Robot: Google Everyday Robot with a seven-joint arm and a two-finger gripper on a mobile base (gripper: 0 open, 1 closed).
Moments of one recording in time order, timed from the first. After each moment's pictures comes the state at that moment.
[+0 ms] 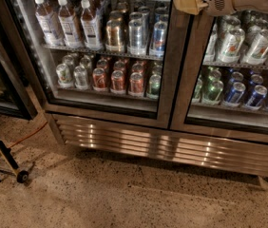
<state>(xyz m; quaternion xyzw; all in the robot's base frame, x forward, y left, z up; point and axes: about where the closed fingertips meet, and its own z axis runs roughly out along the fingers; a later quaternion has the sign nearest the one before) 0.706 -0.128 1.028 -0.43 0.70 0.20 0.54</state>
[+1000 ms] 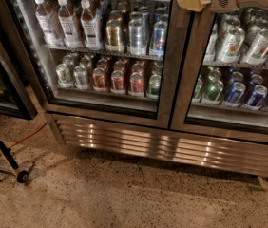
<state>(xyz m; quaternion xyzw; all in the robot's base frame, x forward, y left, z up) 0.714 -0.138 1.031 -0.43 0.70 0.20 0.54</state>
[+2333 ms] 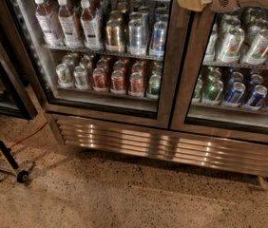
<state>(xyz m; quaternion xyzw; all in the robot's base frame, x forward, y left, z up) 0.714 -0.140 1.032 -0.43 0.70 0.20 0.54</state>
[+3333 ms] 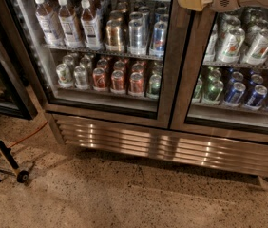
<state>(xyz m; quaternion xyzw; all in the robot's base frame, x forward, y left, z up) 0.714 -0.141 1.032 -0.43 0.70 0.20 0.54</state>
